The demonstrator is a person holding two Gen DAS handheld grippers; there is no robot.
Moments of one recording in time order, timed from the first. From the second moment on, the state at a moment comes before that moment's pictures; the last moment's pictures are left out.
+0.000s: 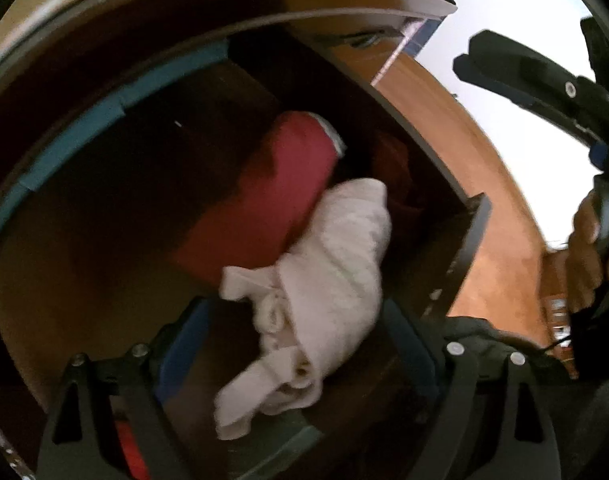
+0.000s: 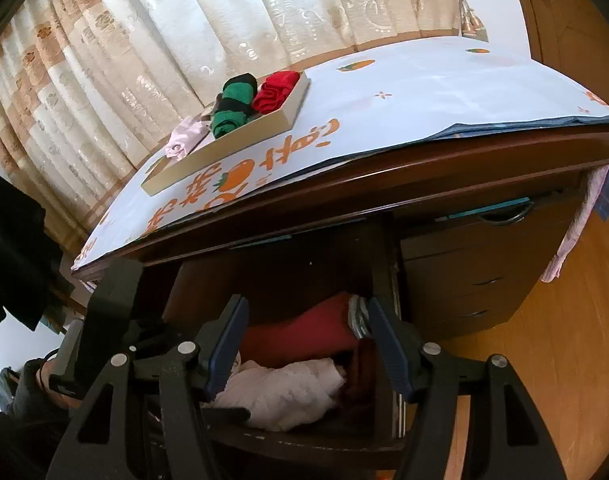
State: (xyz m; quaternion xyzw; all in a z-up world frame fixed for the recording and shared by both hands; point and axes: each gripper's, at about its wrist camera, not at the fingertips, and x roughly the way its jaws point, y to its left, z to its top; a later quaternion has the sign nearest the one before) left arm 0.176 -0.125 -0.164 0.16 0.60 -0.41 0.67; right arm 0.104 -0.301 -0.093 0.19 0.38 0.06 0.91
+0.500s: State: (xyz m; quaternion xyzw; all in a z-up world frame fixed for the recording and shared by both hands) left arm 0.179 -0.142 -0.187 0.15 0.62 -0.41 0.65; right arm 0.108 -0.320 -0.096 0.21 0.37 0.04 0.90
